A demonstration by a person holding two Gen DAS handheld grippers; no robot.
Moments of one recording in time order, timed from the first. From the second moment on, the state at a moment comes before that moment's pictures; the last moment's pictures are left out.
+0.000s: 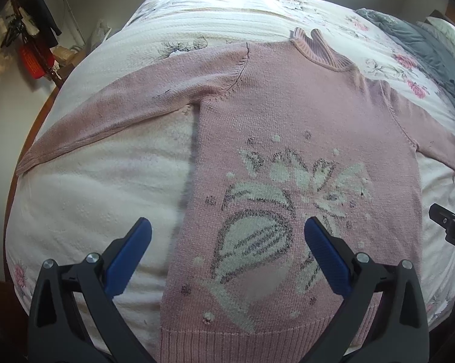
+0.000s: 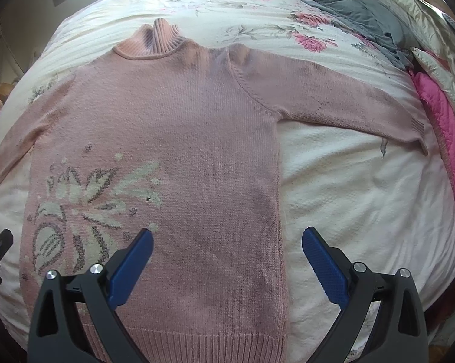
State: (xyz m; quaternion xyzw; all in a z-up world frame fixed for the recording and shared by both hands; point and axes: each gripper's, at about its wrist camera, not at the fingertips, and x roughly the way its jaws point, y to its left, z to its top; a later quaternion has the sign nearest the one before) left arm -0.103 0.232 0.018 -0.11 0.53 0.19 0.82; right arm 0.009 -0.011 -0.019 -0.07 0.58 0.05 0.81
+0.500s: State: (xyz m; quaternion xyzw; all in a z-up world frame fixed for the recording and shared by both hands) left arm -0.103 0.231 0.018 -0.11 0.53 0.19 0.82; right arm 0.010 -0.013 -0.021 -0.06 0.58 0.05 0.81
